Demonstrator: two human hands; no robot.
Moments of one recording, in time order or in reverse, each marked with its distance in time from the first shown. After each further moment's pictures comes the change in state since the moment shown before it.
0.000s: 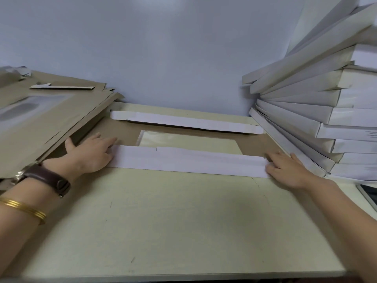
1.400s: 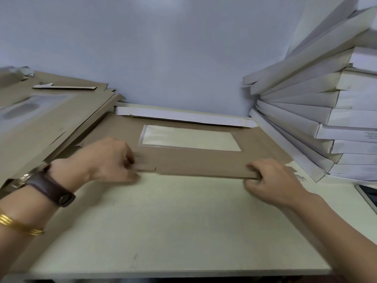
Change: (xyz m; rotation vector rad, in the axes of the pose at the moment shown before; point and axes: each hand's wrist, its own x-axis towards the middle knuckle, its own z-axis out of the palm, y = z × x) left_hand -0.048 0.041 -0.029 0.058 0.062 0.301; right_hand -0.049 -0.067 -0.001 0.023 0.213 -0.091
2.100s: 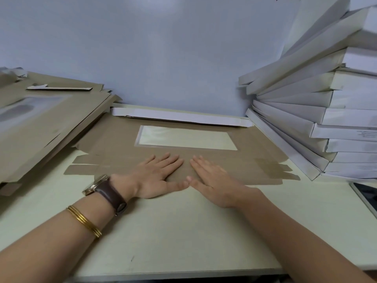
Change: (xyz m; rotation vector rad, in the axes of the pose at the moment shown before) left_hand 0.026 0.074 0.049 -0.127 -0.272 0.254; right_hand 0.026 -0.084 0.045 0.144 -0.351 -0.293
